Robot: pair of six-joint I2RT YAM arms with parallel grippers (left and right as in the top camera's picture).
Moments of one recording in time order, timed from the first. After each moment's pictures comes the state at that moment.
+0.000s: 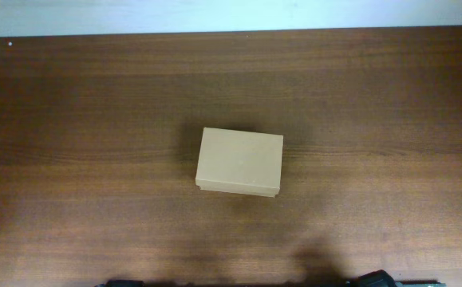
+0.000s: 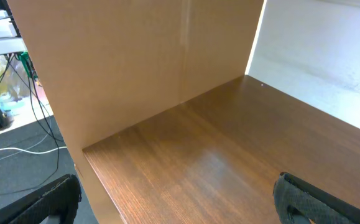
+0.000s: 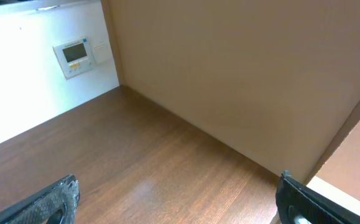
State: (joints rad) left arm -0.05 0.22 1.52 -1.68 -0.87 -0.38; right arm 0.29 0.51 1.68 -1.69 1.05 0.50
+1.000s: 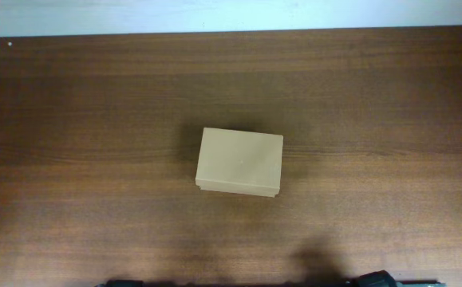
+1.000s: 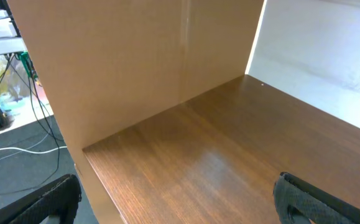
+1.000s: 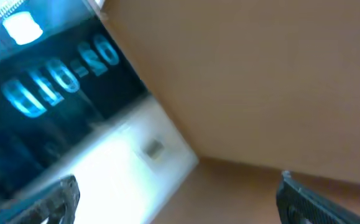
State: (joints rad) left arm -0.05 0.22 1.52 -1.69 -0.87 -0.38; right arm 0.20 0.46 1.60 -1.06 0.97 0.50
